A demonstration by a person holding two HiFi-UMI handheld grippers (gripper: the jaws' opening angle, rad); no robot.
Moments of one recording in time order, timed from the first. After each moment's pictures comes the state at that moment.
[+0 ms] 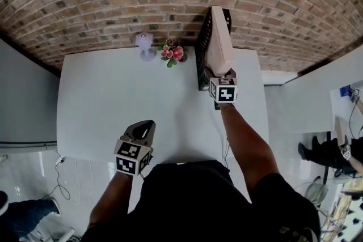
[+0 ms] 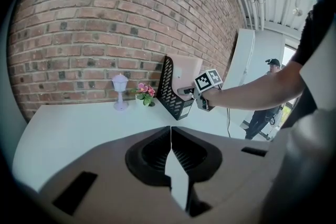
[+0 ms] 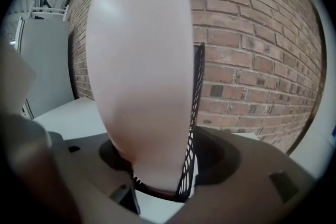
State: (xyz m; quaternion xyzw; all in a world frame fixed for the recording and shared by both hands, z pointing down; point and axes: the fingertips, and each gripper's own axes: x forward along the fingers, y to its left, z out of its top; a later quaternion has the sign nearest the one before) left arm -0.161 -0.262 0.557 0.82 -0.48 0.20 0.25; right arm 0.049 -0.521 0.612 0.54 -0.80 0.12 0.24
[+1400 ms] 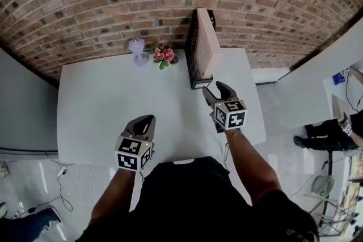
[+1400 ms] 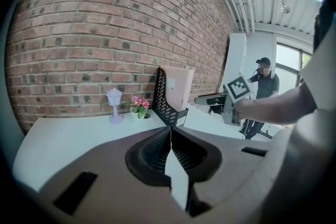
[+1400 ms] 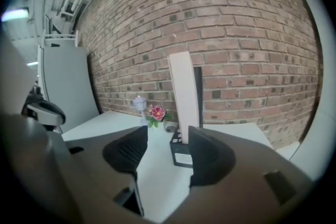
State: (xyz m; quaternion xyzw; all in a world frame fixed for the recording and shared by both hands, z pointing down) left arm -0.144 -0.265 0.528 0.84 -0.48 0.17 0.20; right arm 0.058 -0.396 0.549 0.49 -0.84 0.16 0.17
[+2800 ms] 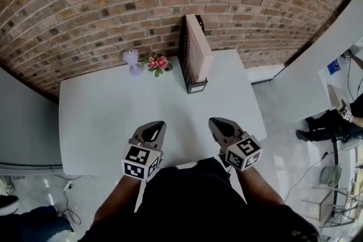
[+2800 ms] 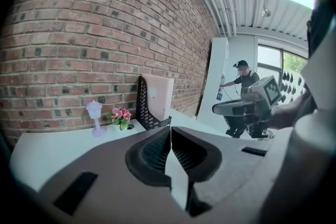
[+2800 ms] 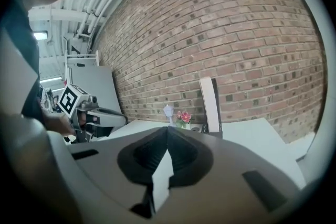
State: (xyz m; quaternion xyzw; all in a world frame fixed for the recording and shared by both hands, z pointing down) left arm -0.101 -0.254 0.493 0.88 -0.41 0.15 0.16; right arm 0.047 -0.254 0.487 0.42 -0.89 0.17 0.10
